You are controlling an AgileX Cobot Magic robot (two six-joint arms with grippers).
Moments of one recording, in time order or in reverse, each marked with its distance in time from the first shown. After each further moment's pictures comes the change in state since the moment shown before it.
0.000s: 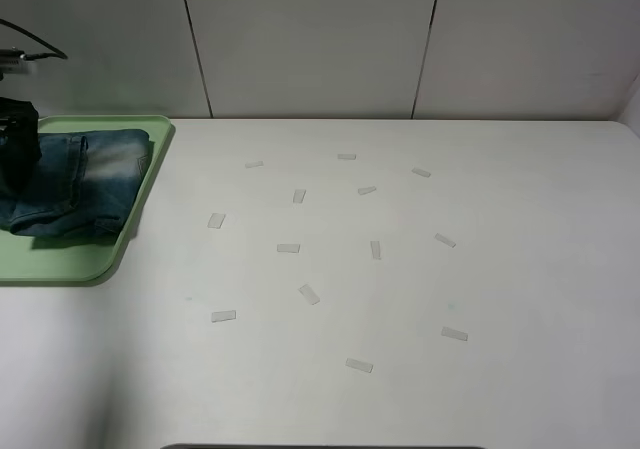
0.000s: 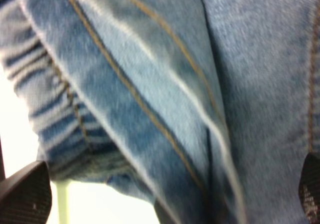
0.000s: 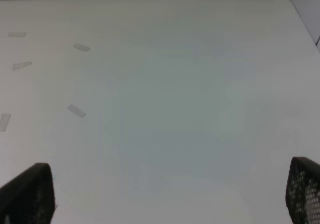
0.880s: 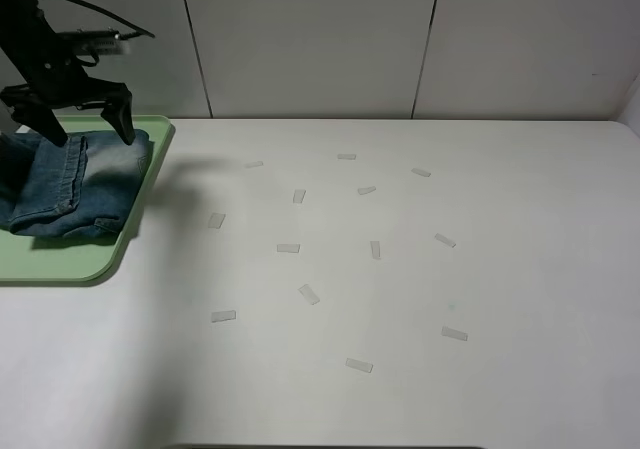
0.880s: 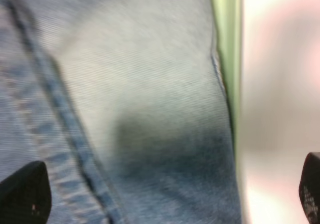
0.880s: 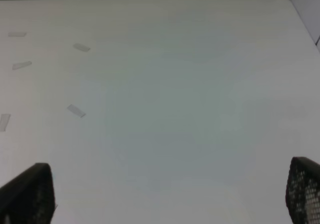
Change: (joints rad) left arm -0.248 0.023 -0.001 -0.126 -0.018 -0.064; right arm 0.000 0.000 0.000 0.000 0.000 0.000
